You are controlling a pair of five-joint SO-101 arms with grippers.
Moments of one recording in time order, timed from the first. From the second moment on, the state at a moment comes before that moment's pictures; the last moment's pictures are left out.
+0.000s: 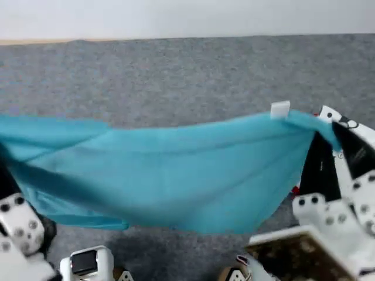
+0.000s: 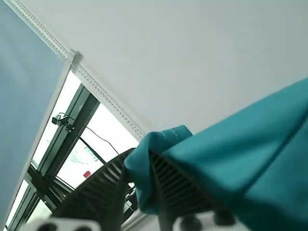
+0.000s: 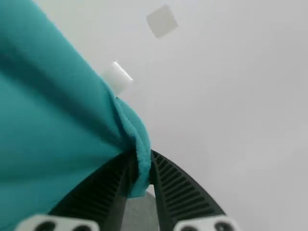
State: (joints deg) left arm -18.6 -67.6 -8.2 69.0 -44.7; right arm 0.0 -48.4 -40.8 100.6 51.9
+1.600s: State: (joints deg) left arm -11.6 21.3 2.9 7.7 -44.9; right arm -3.6 20.1 -11.5 22.4 57.1
